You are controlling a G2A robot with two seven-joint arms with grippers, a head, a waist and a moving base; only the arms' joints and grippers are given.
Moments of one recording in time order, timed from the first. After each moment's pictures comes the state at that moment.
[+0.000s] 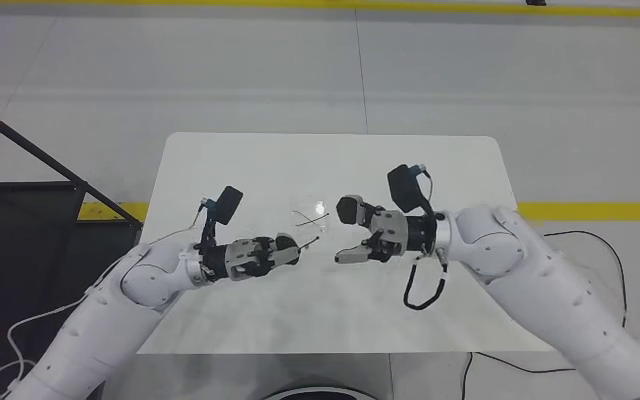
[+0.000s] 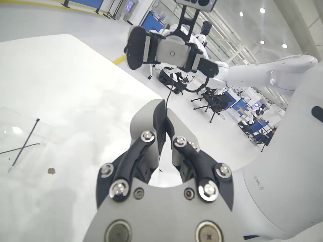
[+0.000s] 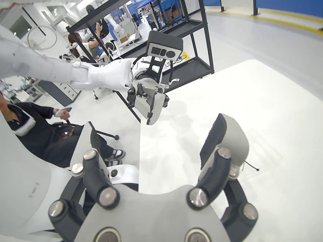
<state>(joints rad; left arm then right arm) 1.13 -0.84 -1.08 -1.64 -0.04 -0.92 -0.52 -0.61 -0.87 0.68 -1.61 0.01 -0.75 0.54</state>
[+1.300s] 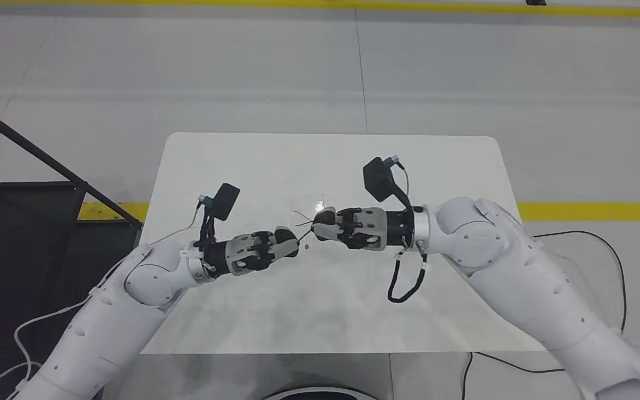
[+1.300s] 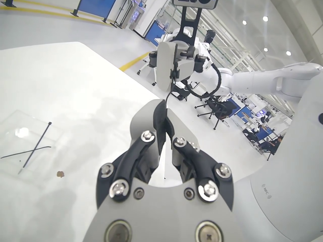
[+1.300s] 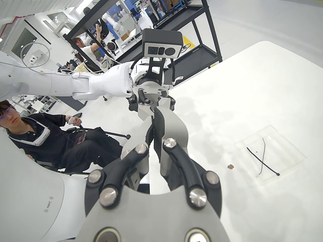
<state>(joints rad) 1.13 -0.87 -1.10 -1.61 -0.01 -0.92 -0.50 -0.59 -0.96 0.67 -1.57 0.04 -0.68 0.62</state>
